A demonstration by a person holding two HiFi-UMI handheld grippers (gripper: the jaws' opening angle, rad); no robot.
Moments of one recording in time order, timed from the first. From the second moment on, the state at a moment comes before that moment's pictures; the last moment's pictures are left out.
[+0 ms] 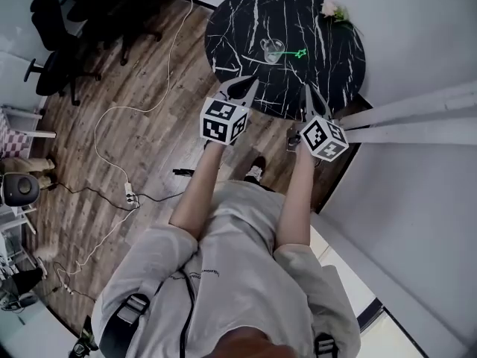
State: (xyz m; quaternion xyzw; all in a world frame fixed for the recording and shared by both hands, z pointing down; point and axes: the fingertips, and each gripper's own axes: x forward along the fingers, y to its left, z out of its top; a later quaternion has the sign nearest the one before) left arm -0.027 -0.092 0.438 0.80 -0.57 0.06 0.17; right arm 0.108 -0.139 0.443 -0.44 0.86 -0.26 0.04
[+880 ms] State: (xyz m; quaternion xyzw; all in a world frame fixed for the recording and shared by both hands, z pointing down) left arm -0.057 -0.270 0.488 0.82 -0.53 0.07 0.21; right arm 0.083 -0.268 0.507 -0.47 0.82 -0.32 0.04
